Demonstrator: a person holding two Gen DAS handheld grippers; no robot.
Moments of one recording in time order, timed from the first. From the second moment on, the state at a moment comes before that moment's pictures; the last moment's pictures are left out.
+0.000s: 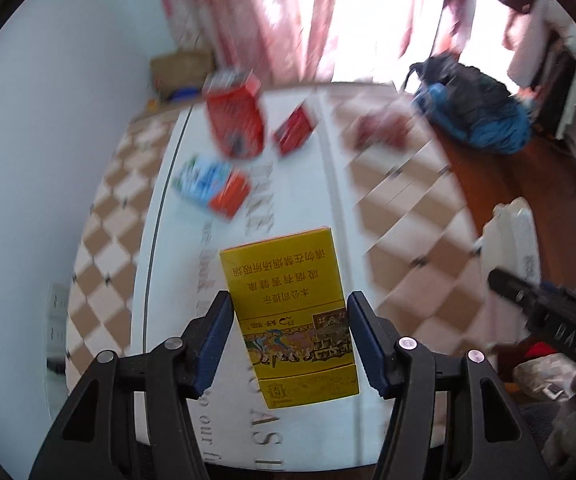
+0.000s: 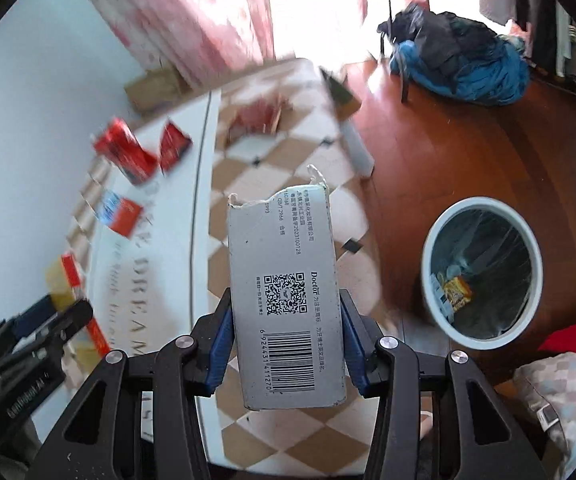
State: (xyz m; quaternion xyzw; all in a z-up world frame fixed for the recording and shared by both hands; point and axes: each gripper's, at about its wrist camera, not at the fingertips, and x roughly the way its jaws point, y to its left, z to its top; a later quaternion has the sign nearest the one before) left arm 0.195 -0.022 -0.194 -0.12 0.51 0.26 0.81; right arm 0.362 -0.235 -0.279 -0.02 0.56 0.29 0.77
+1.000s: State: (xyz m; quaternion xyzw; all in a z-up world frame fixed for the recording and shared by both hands) left arm 0.510 -0.244 -0.327 -0.13 0.65 -0.04 0.74; right arm 0.527 -0.521 -0.411 0.11 0.65 0.12 0.74
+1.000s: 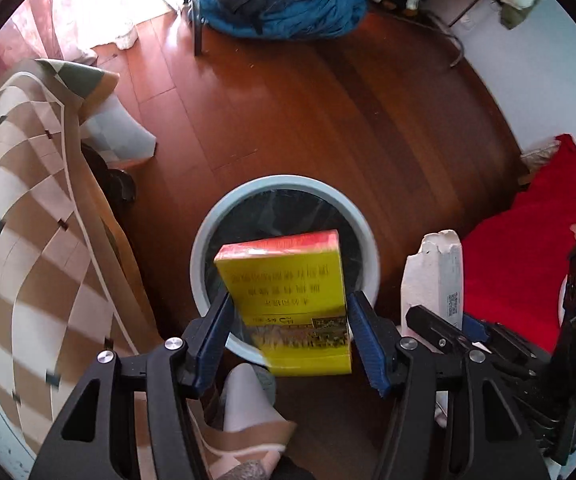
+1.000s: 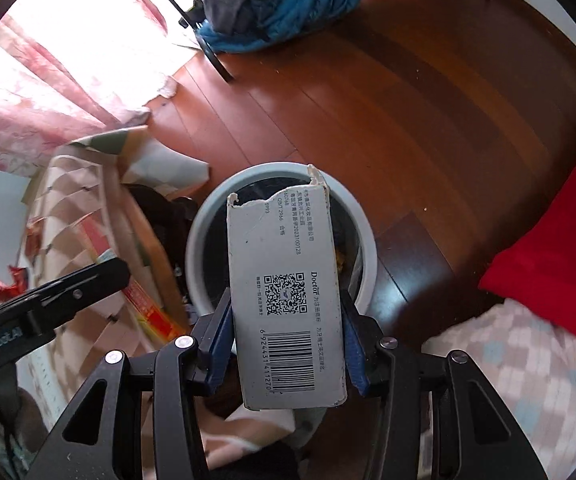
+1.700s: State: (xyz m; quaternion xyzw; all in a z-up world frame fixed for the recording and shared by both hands) left arm 0.474 -0.221 -0.345 -0.08 0.64 0.09 0.76; right arm 0.538 -0.514 -0.456 0.02 0.67 0.06 0.74
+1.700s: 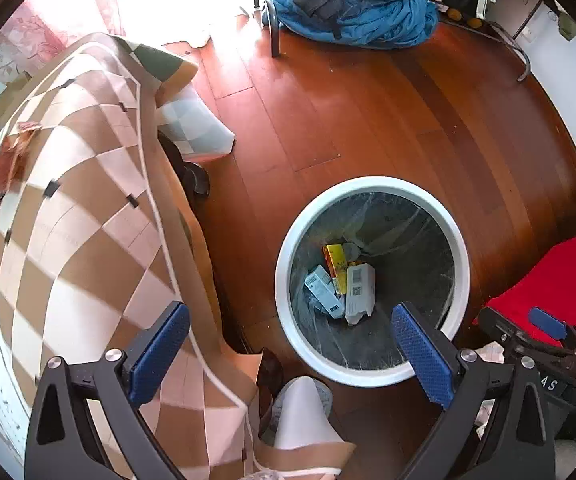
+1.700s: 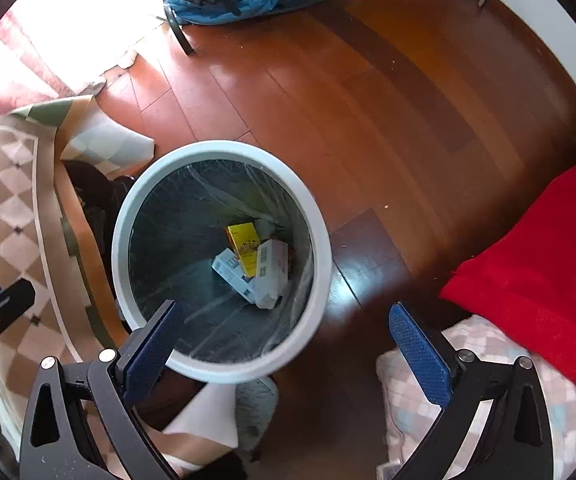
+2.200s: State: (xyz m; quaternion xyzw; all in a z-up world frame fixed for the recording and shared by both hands) left arm 0.418 -0.235 -0.276 -0.06 0.60 0.08 0.79; right arm 0.474 -0.514 -0.346 0.01 0.62 0.08 0.78
